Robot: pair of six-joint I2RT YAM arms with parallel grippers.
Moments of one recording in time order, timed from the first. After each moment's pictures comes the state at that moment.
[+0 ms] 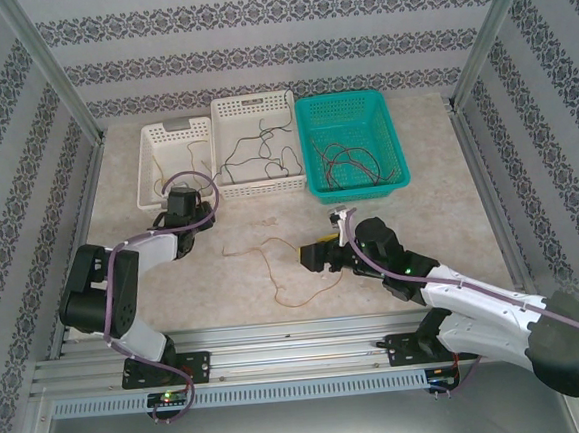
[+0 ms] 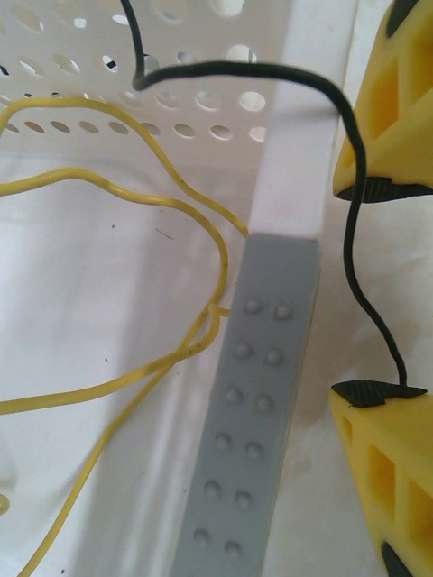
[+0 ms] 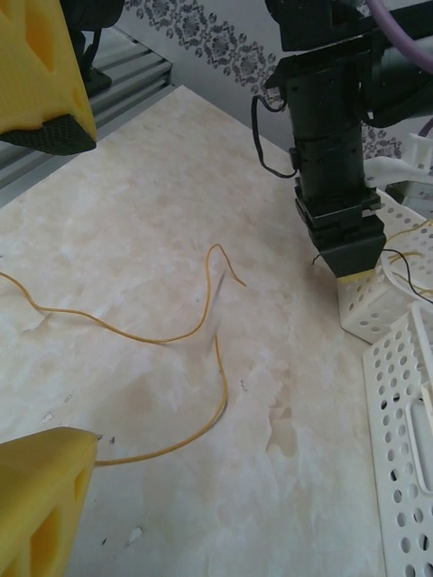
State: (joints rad) left arm -0.17 1.60 0.70 0.11 -0.18 -0.48; right arm 0.76 0.98 0.43 0.13 -0.23 0.63
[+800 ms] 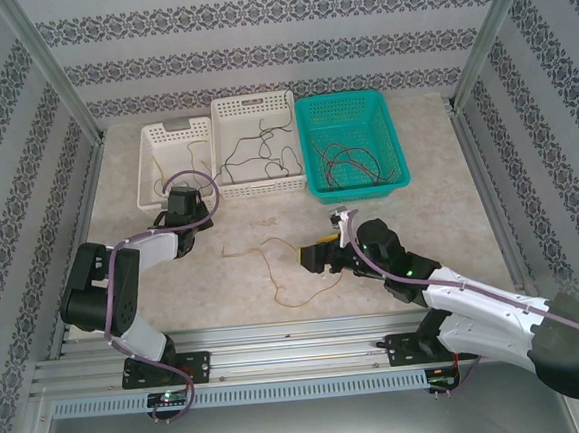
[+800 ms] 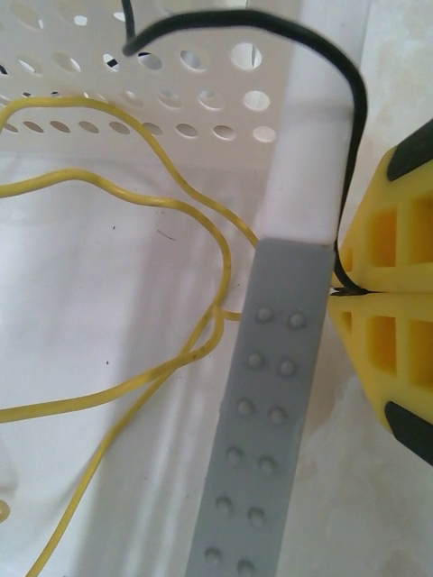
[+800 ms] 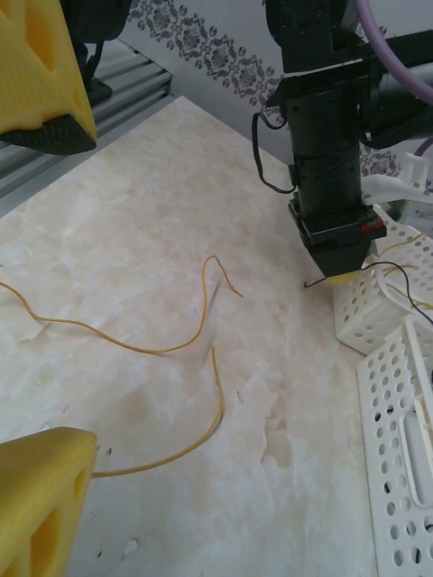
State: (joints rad) left arm -0.17 1.61 0.71 0.11 -0.17 -0.48; right arm 0.78 0.95 0.42 0.14 -0.22 0.63
